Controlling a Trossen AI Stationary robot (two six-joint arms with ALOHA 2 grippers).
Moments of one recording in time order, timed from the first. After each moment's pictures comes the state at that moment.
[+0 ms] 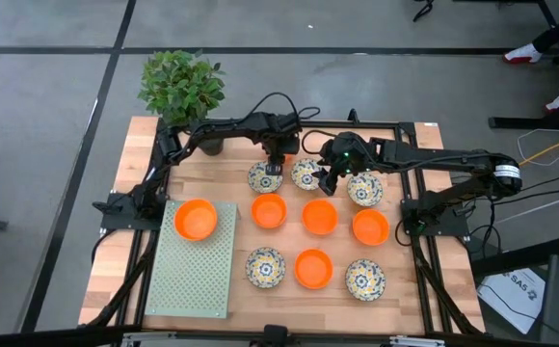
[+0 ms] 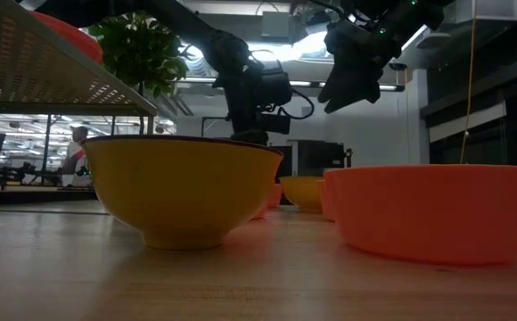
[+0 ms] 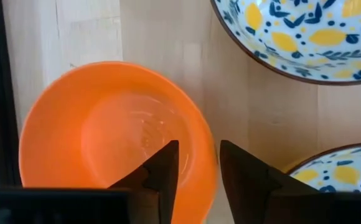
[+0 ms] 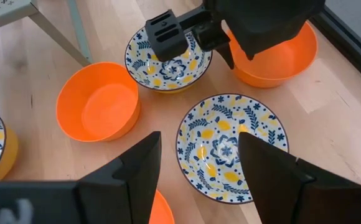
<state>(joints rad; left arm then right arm) 0.45 2.16 1.74 -0.82 0.01 0.49 -0.25 1.27 0.99 -0.44 0.03 0.20</state>
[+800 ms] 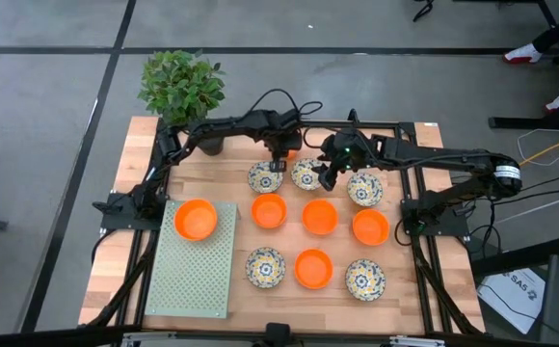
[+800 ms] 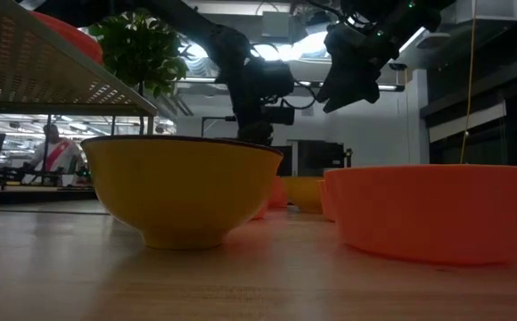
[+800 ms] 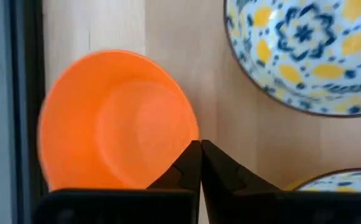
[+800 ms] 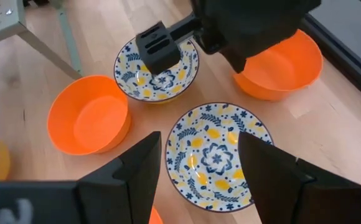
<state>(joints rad) 0.45 2.15 1.79 -0.81 0.01 0.47 -0.29 1.26 0.99 -0.42 0.03 0.21</state>
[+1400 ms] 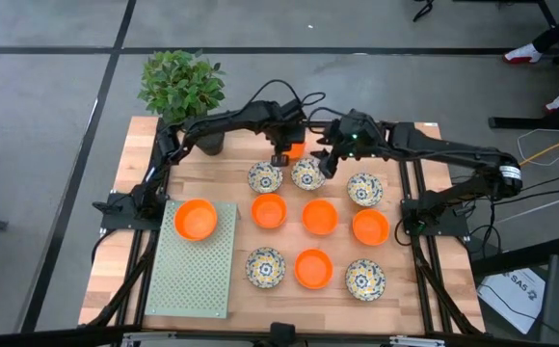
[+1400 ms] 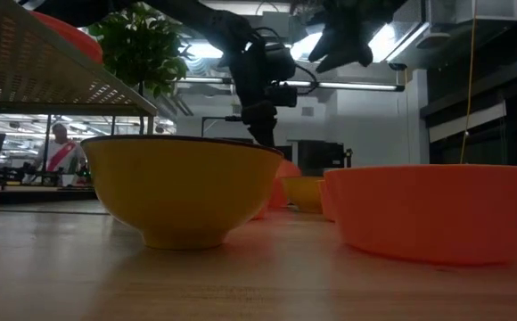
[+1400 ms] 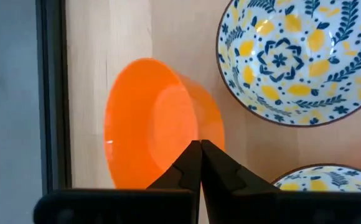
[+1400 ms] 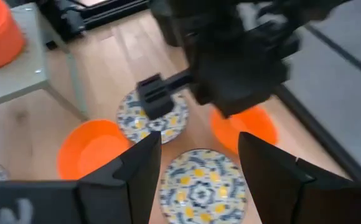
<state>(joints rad) 0.46 2.15 1.91 -0.91 0.05 0.50 -0.29 1.26 1.22 -0.56 0.12 0.15</state>
